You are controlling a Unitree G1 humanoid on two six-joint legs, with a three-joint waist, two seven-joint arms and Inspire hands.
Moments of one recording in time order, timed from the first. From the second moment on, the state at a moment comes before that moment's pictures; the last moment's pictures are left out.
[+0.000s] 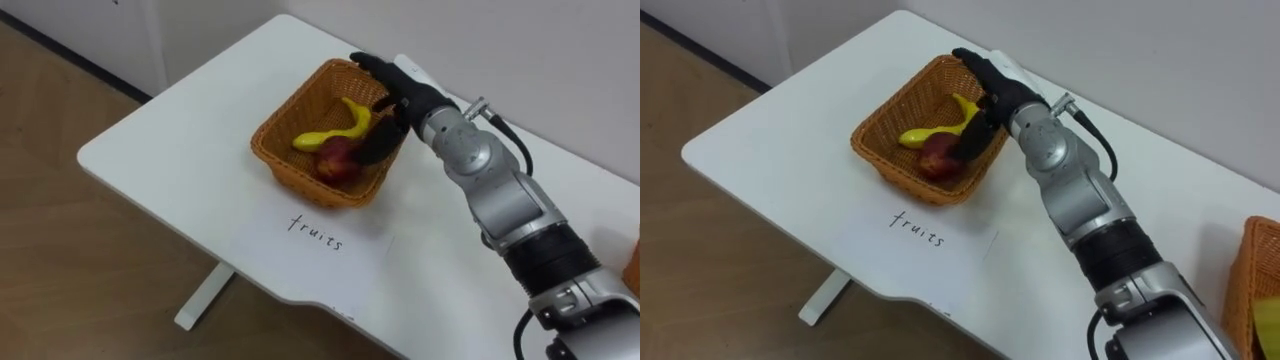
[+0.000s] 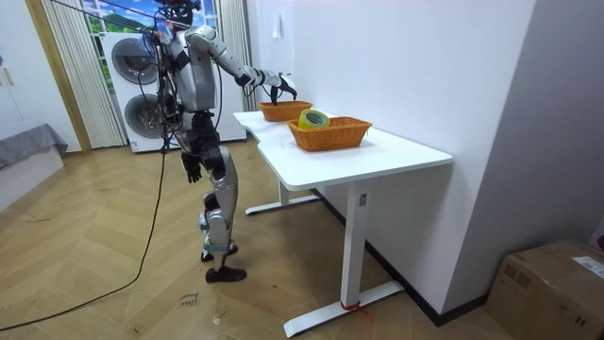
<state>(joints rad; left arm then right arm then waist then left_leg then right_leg) 0.28 0.21 0.08 0.90 -0.18 0.17 0.09 -0.64 -0.31 0.35 0.42 -0.28 0.25 0.14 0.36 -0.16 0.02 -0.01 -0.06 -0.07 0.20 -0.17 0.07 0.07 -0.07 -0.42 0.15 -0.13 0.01</state>
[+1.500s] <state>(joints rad) 0.26 0.19 0.08 0.88 -0.20 0.09 0.10 -0.48 -0.37 0.03 0.13 -0.06 0.12 -0.07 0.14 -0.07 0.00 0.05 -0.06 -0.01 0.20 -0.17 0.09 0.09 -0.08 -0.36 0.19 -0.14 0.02</state>
